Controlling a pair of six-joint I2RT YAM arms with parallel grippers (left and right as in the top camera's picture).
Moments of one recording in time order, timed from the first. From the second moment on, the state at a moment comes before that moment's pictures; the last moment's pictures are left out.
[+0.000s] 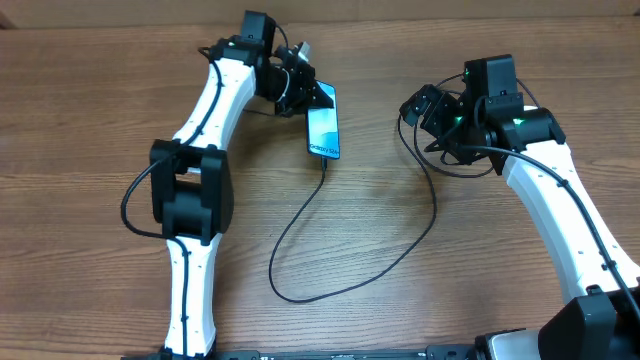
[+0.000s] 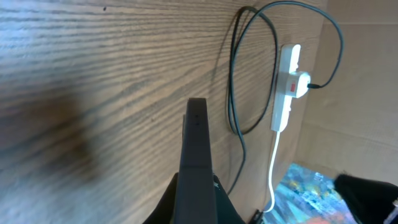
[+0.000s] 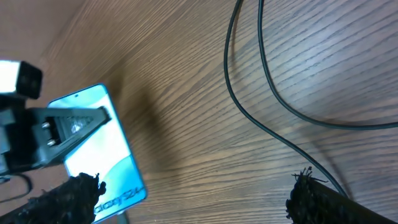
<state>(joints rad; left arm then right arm) -0.22 2.44 2.15 -0.95 0.86 -0.37 0.16 1.57 1.33 -0.75 -0.21 0.72</state>
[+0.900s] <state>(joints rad) -0.28 2.50 2.03 -0.78 0.62 -0.53 0.16 1.57 1.33 -0.76 -0.21 0.70</state>
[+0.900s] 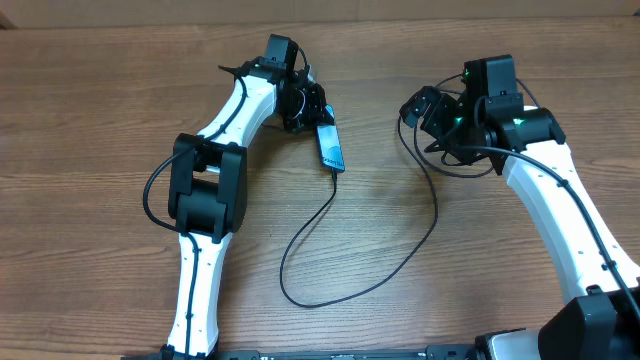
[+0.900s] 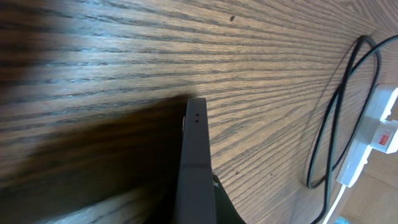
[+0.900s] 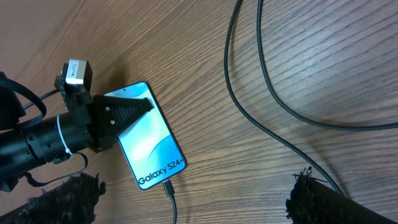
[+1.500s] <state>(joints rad) -0.28 2.50 2.02 -0.79 0.62 -0.53 0.16 1.57 1.33 -0.76 -0.21 0.70</state>
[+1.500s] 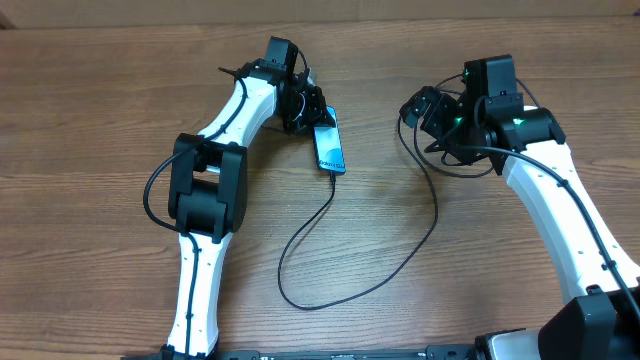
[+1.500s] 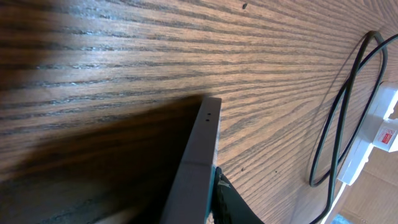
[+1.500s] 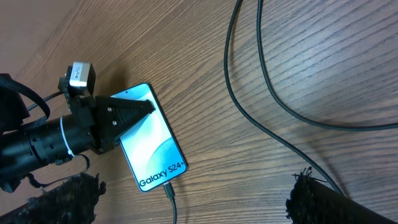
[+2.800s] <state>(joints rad) -0.29 2.44 2.04 -0.93 0.43 -0.50 0.16 1.57 1.33 -0.78 -0.21 0.70</state>
